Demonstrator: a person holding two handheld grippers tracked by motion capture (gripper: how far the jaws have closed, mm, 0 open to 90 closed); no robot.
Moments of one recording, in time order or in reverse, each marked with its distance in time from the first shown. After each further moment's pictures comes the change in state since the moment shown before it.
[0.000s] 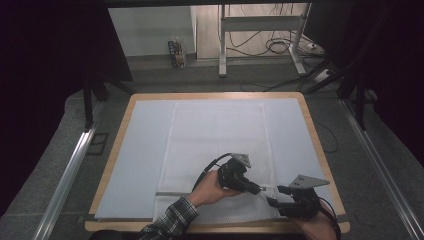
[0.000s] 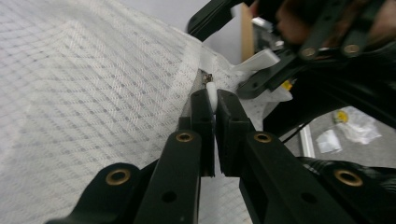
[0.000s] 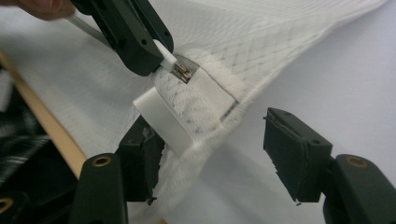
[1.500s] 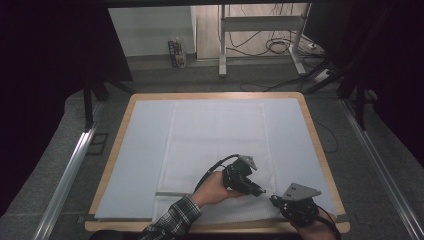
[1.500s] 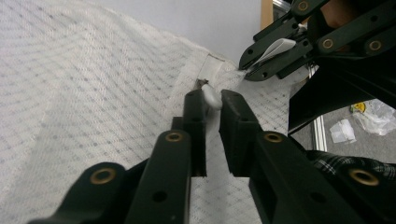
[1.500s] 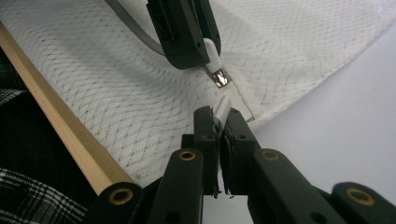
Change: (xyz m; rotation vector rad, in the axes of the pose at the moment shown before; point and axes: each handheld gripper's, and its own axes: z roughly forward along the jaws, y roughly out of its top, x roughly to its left) left arm 0.000 0.008 0.016 0.106 0.070 -0.015; right arm 0.024 -0.003 -0.004 0.060 -0.099 -0.224
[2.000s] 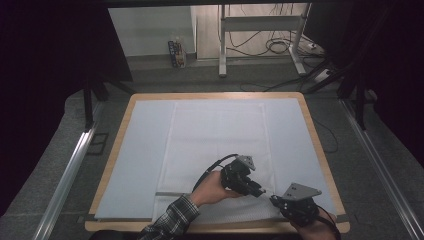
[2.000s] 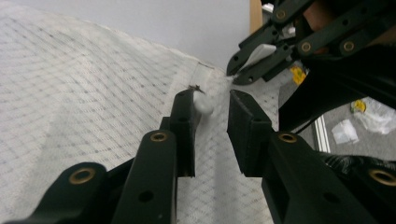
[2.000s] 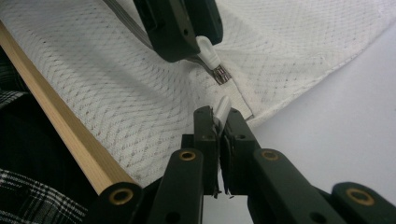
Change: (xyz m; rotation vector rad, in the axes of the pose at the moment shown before) left arm -0.004 -0.001 -0.006 -0.028 0.000 0.056; right arm -0.001 0.000 0.000 -0.004 0.004 0.005
